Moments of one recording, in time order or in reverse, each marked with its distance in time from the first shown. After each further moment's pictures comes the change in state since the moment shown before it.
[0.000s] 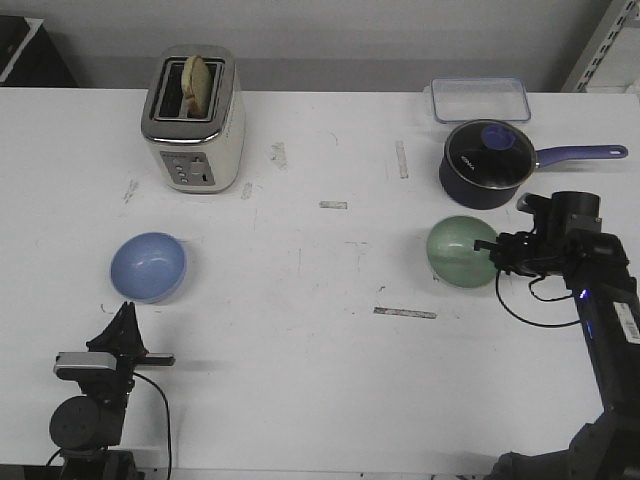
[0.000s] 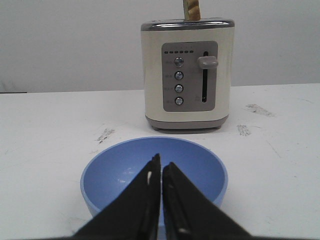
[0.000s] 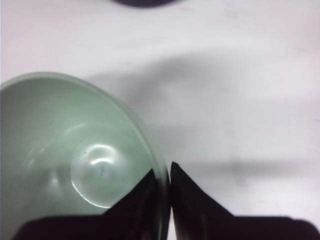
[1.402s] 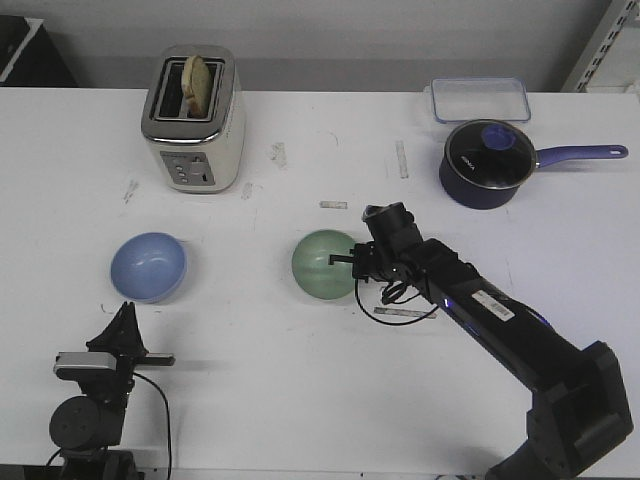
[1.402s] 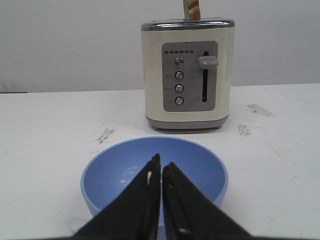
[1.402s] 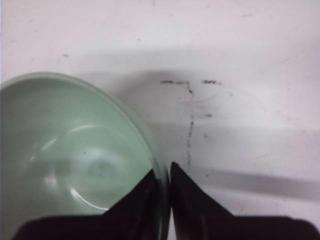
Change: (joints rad) left arm 0.000 0.000 0.000 0.000 0.000 0.000; right arm 0.667 0.182 0.000 0.283 0.214 0.488
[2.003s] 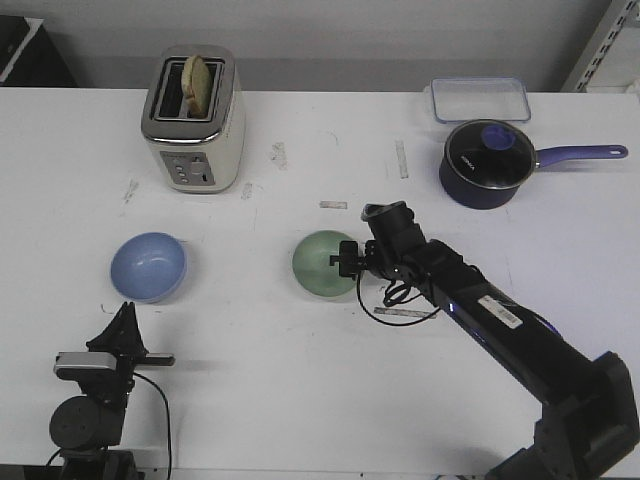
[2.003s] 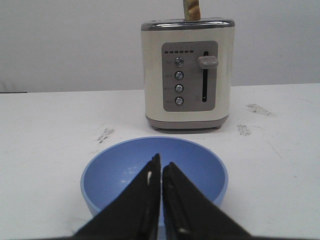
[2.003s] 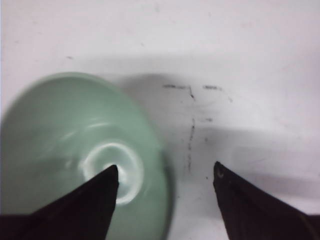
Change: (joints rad) left arm 0.000 0.000 0.000 0.000 0.000 0.000; right arm 0.006 -0.046 0.000 0.005 0.023 -0.070
